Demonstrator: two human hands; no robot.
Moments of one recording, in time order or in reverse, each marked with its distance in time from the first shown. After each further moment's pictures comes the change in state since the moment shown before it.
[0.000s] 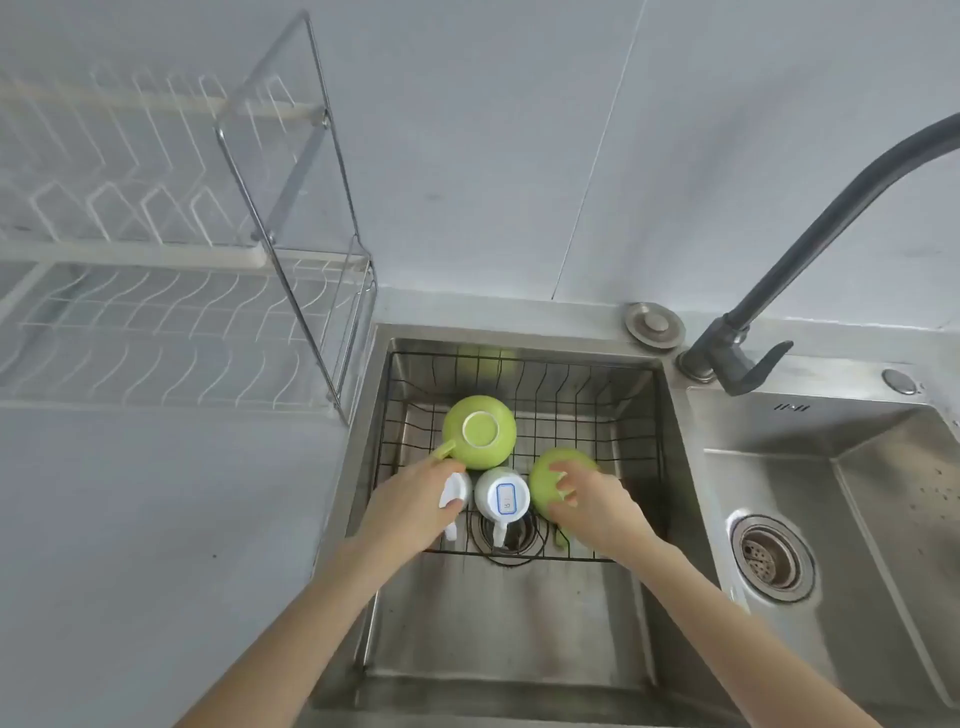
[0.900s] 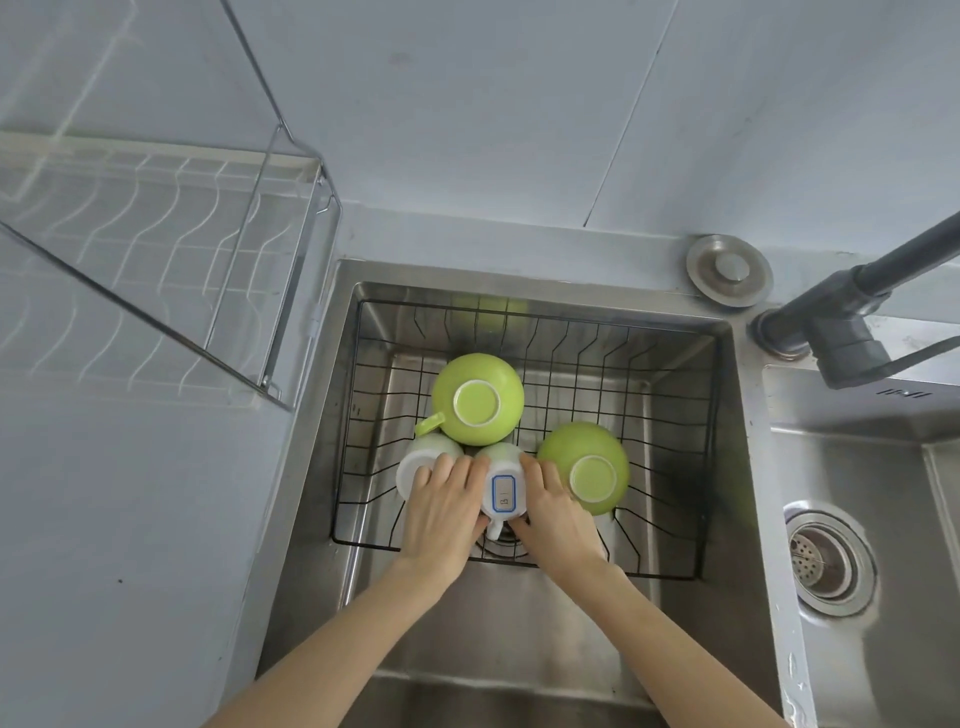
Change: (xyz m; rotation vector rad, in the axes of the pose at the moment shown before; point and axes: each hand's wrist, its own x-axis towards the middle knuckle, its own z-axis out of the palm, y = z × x) left_hand 0.062 -0.003 0.102 0.506 0.087 0.095; right_hand 0.085 0.032 0.080 -0.218 -0.116 -0.060
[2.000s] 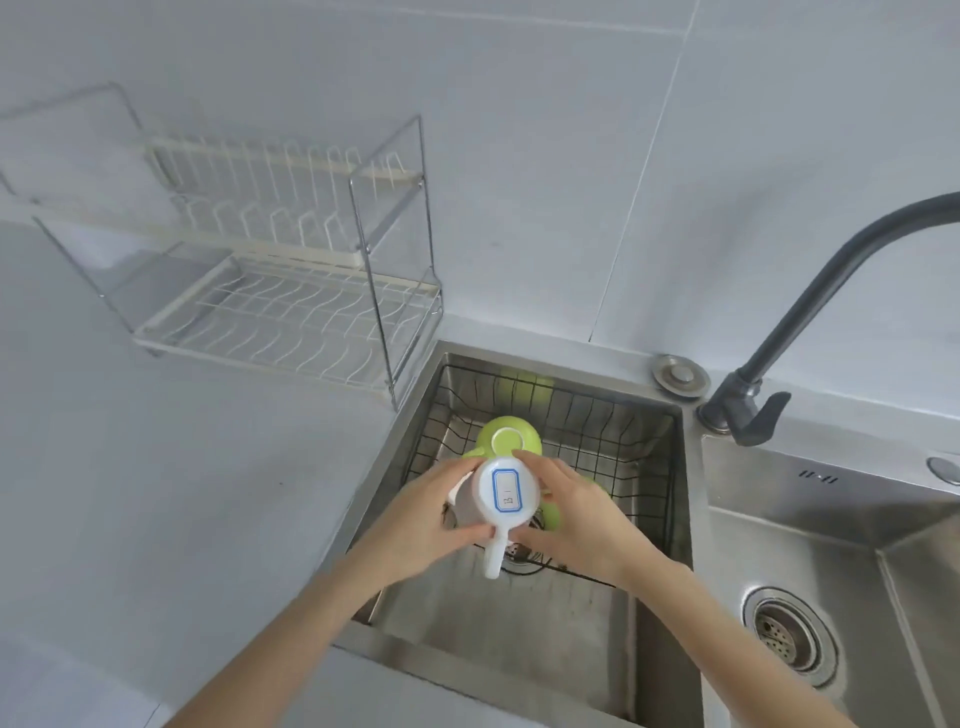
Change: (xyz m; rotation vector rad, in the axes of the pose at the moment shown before) left_hand -0.139 0.005 -0.134 -0.855 0.268 -0.032; right_hand -0.159 -0.027 -0.101 0.136 0.188 -0.649
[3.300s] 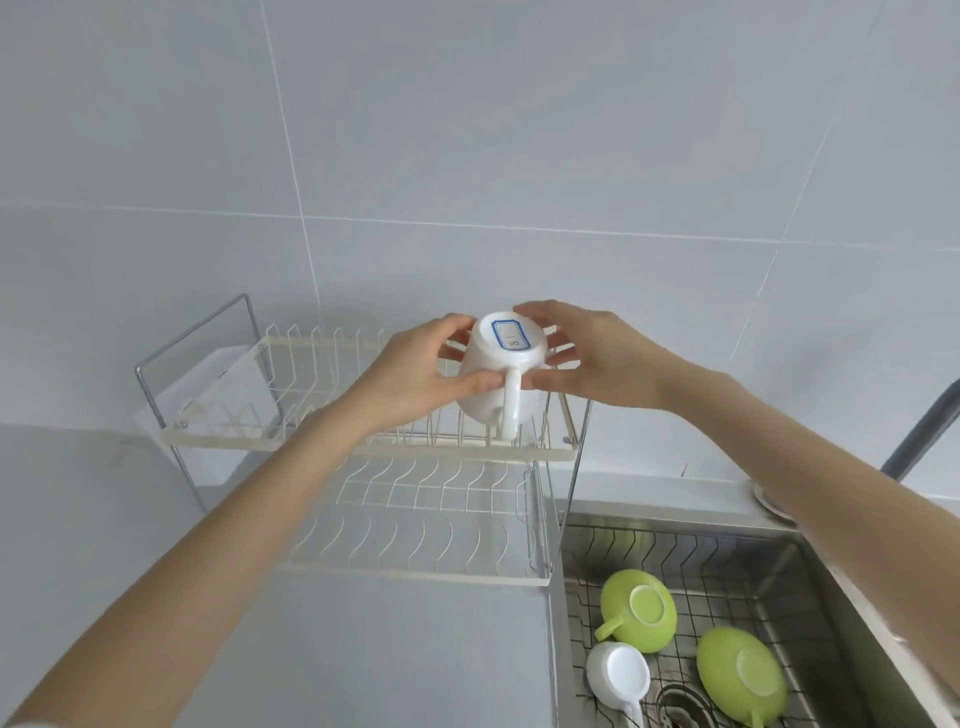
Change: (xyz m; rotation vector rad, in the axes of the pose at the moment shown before) left_hand 0.114 -0.016 -0.352 0.078 0.138 0.357; right_hand 0.229 -0.259 -0.090 -0.178 0.298 -0.166
